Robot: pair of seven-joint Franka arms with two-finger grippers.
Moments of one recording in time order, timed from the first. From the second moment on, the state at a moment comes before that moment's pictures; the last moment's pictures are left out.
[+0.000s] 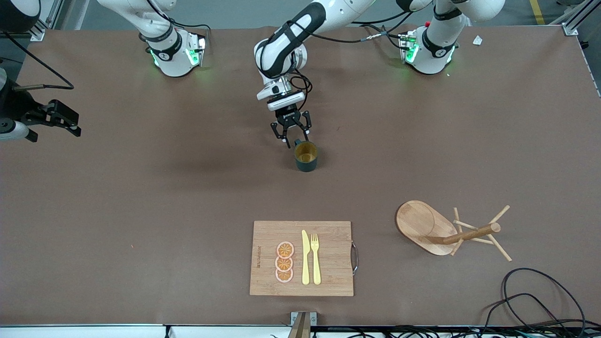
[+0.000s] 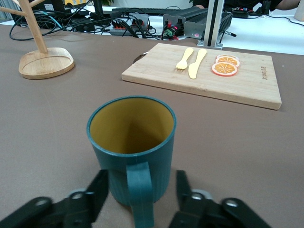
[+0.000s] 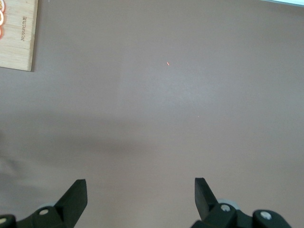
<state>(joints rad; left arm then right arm) -1.05 0.81 -0.25 -1.65 1.33 1.83 -2.41 -0.09 -0.05 0.07 -1.68 -0.03 1.69 -0.16</state>
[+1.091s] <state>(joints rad) -0.93 0.65 -0.25 -1.38 0.92 1.83 -1.94 -0.08 -0.05 0.07 -1.69 -0.02 1.71 -0.16</state>
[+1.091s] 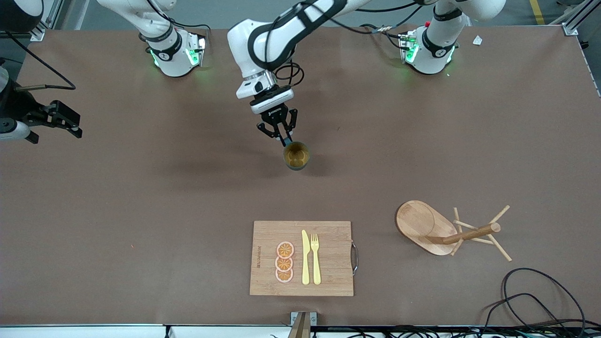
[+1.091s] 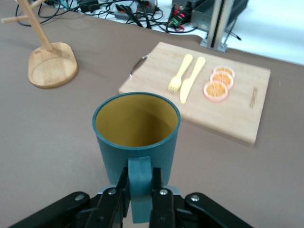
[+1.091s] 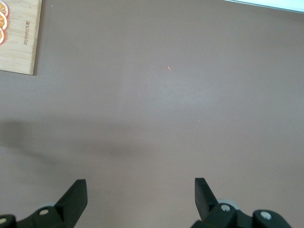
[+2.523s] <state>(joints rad) 0.05 0.38 -0.24 -1.37 -0.57 2.07 -1.43 -0.16 -0.05 0.08 -1.69 0.06 1.69 -0.09</state>
